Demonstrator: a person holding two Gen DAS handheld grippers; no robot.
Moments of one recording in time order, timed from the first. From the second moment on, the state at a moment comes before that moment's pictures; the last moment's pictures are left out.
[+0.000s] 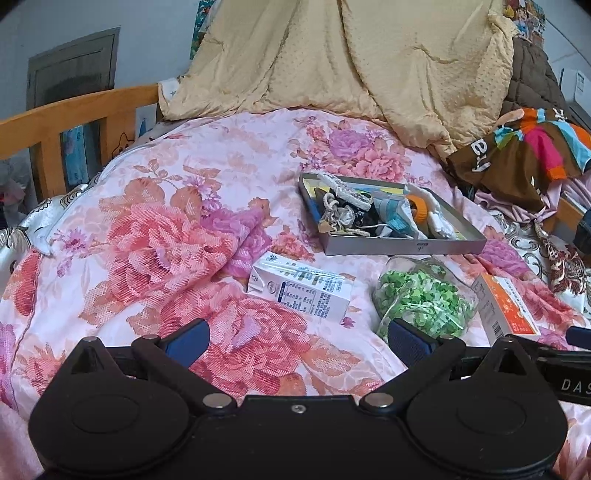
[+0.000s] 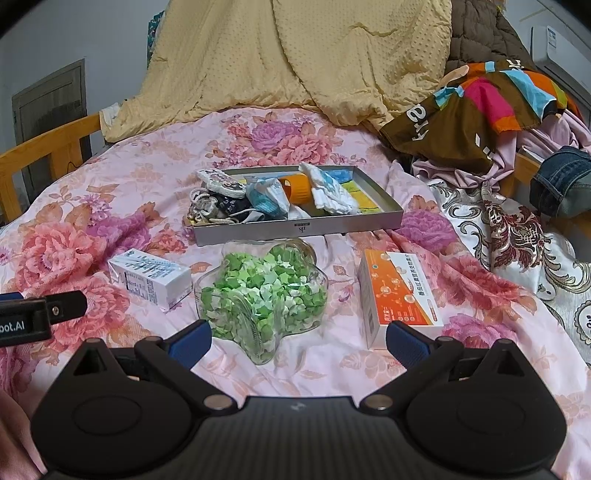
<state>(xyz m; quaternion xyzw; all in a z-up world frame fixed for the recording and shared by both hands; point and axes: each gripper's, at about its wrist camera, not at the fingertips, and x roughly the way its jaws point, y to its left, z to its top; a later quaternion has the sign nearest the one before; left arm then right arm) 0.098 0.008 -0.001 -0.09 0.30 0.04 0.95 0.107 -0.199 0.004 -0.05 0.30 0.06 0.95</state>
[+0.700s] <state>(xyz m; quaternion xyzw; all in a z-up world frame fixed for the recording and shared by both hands) 0.097 0.003 0.000 -0.07 0.30 0.04 0.95 0.107 -0.200 0.004 -0.05 0.30 0.06 0.95</state>
